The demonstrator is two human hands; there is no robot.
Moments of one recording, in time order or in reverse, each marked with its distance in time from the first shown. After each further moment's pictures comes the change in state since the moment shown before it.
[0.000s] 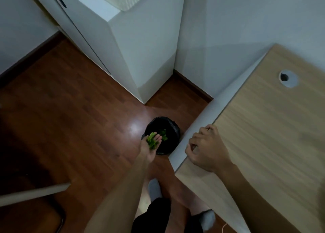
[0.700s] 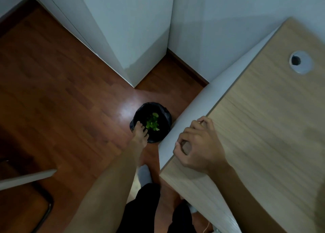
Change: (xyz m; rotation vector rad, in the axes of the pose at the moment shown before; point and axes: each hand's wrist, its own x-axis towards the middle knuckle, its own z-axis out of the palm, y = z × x) left_hand 0.065 -0.023 0.007 0.284 0.216 0.016; right_hand -0.002 0.004 0.000 0.214 -0.014 0.022
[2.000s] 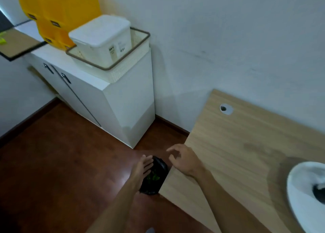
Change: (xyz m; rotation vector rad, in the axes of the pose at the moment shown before) left_hand -0.203 0.049 -0.002 0.532 -0.349 0.379; right_hand -0.018 -0.022 -0.071 0.458 0.028 0.304
